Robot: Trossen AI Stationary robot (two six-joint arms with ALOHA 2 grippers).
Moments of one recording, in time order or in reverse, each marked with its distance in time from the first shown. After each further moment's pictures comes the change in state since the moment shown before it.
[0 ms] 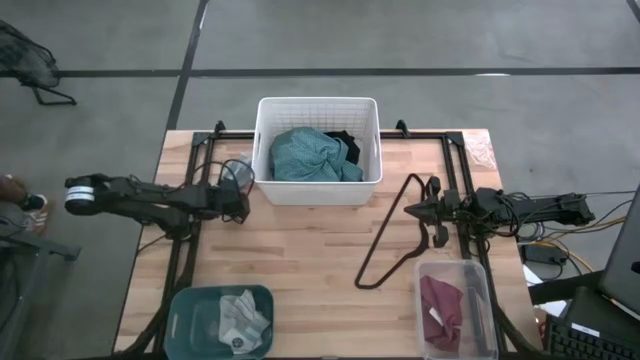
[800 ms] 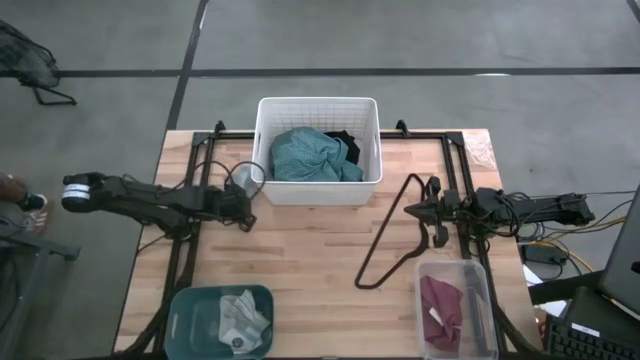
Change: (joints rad) left arm -0.112 -0.060 0.069 0.005 0.186 -0.048; right arm 0.000 0.000 0.000 0.000 0.000 0.000
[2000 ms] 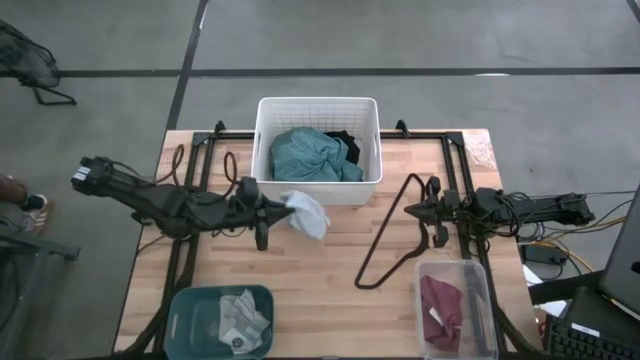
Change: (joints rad) left arm -0.415 0.065 0.608 0.463 -0.174 0.236; right arm 0.000 0.000 0.000 0.000 0.000 0.000
